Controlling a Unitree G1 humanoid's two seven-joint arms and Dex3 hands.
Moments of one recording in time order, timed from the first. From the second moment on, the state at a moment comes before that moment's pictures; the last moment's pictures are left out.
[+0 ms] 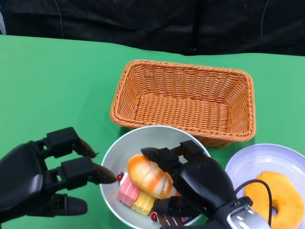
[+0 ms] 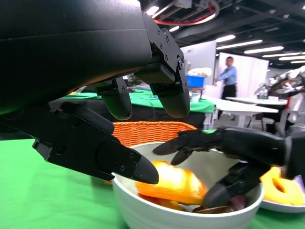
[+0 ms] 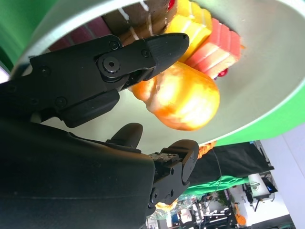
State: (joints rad) left arm -0.02 0.57 0.07 0.20 0.66 -1.23 0.15; right arm -0.13 -0.09 0.56 0.08 -0.95 -0.04 -0.15
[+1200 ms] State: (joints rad) left arm -0.03 0.54 0.07 0.19 0.71 -1.27 0.15; right arm -0.09 -0.10 0.49 -0.11 -0.83 -0.32 -0.47
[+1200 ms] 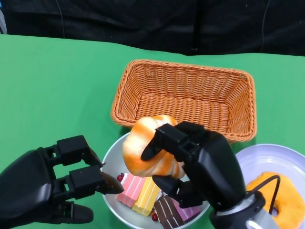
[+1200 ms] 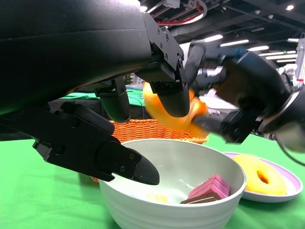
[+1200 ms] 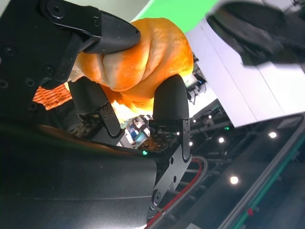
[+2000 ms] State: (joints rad) left arm -0.13 0.57 -0.01 0.21 0.87 -1.26 0.17; right arm 0.28 -0.20 0.04 -0.55 -0.47 -0.30 -0.15
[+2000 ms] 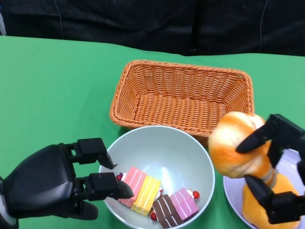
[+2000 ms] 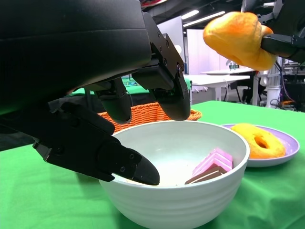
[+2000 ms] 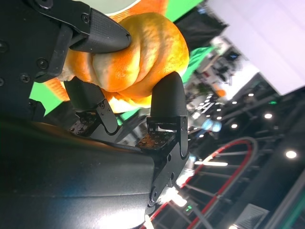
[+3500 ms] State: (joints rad) left arm -0.42 0.66 -0.42 0.44 1.15 -1.15 0.30; right arm 0.29 -0.36 0.04 -0.70 -0.91 0.25 0.50
